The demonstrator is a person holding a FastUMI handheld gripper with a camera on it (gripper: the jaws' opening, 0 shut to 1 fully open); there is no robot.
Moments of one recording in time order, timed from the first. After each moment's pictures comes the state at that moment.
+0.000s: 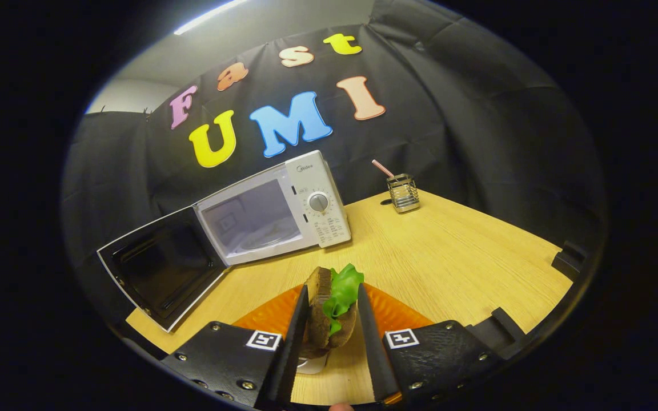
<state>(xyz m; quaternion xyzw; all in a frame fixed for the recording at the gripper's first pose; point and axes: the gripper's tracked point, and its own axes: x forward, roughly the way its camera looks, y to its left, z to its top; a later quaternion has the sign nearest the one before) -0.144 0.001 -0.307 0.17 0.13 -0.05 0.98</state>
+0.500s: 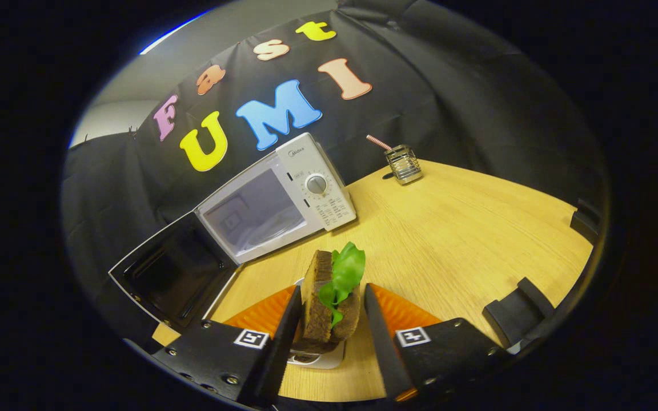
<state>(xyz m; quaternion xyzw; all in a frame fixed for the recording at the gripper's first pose) -0.141 0.024 -0.328 0.26 0.16 -0.01 0.95</state>
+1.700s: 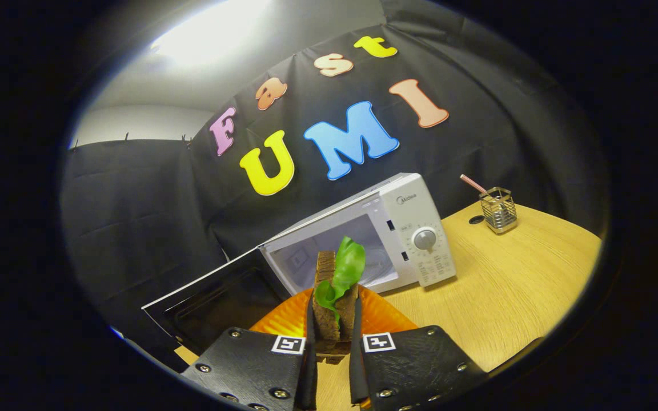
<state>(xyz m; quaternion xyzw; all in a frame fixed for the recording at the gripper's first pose) -0.028 0.125 -0.220 0.21 0.06 0.10 0.97</state>
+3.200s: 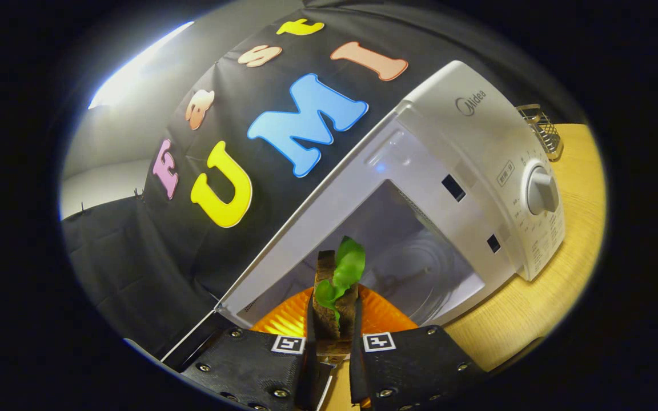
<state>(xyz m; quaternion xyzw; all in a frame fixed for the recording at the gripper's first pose) 0.195 0.166 -0.255 0.41 0.05 0.04 0.91</state>
